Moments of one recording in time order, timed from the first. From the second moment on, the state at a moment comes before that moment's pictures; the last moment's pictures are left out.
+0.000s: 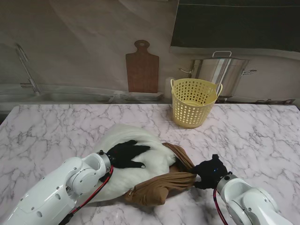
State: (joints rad) left arm 1.38 -1.04 -0.97 -1.57 0.92 -0.14 -0.31; right arm -1.87 -1.03 1.35 -1.90 -1.36 -0.07 0.32; left_hand 0.83 0.07 -0.09 -0.06 0.20 0.12 0.02 0.26 0.34 -0.09 0.06 0.23 0.36 -0.27 0.08 0.37 0.11 -0.38 -0.20 0.51; right_hand 0.59 -0.40 0.57 -0.13 0.64 -0.42 0.75 0.39 1.08 -0.10 0.75 0.78 1.01 -0.03 0.54 0.61 0.22 0.42 0.81 0.36
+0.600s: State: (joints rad) left arm 1.35 -1.03 -0.94 -1.55 0.93 -0.08 -0.31; right arm -1.89 -1.01 1.33 -1.95 -1.29 -0.22 0.18; left_hand 0.86 0.08 -0.11 -0.08 0.19 0.13 0.02 0.22 0.34 -0.09 0.06 0.24 0.36 -0.27 0.09 0.37 0.12 -0.36 -0.20 0.52; right_hand 0.55 -0.31 0.47 -0.07 0.76 -0.24 0.78 0.44 0.86 -0.02 0.57 0.64 0.85 0.00 0.40 0.53 0.16 0.42 0.77 0.33
